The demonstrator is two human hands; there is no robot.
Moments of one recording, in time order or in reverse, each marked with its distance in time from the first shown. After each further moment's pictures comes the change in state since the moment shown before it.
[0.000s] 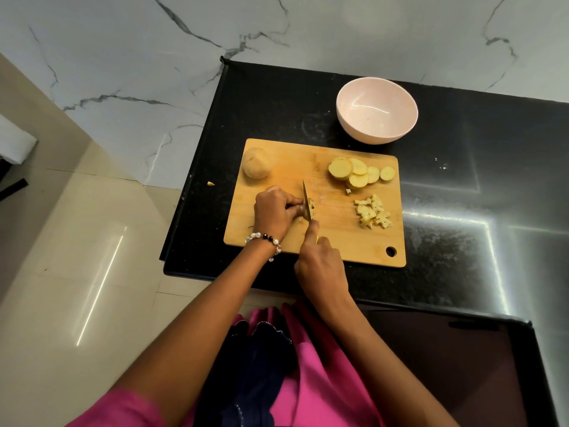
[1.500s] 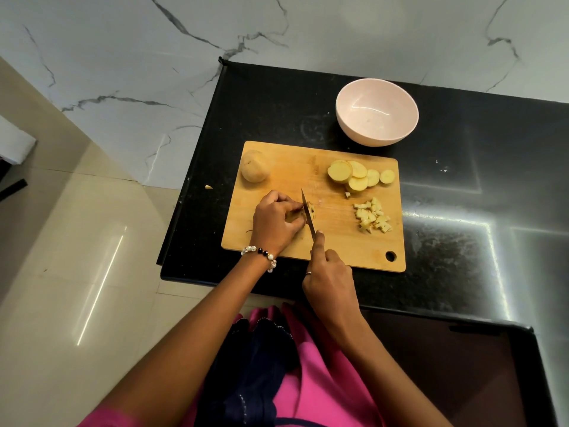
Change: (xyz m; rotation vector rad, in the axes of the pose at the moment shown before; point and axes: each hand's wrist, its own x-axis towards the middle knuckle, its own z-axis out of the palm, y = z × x) left_hand -0.010 -0.010 0.005 -0.022 0.006 0.127; right_hand -0.013 0.020 0.006 0.167 0.046 -0.016
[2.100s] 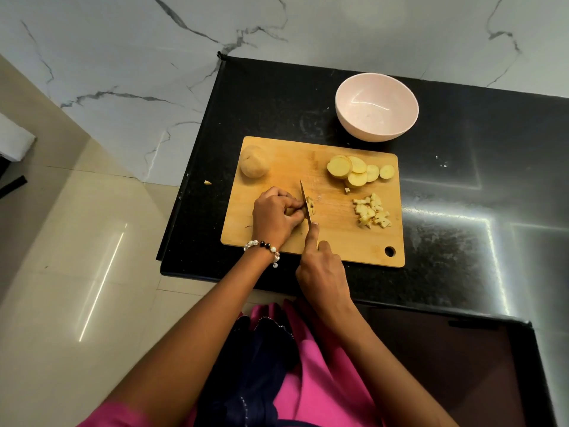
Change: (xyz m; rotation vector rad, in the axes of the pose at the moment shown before) left_hand 0.001 0.005 0.002 -0.006 0.024 -0.087; right_hand 0.009 -0.014 -0.004 -0.192 -0.062 0.021
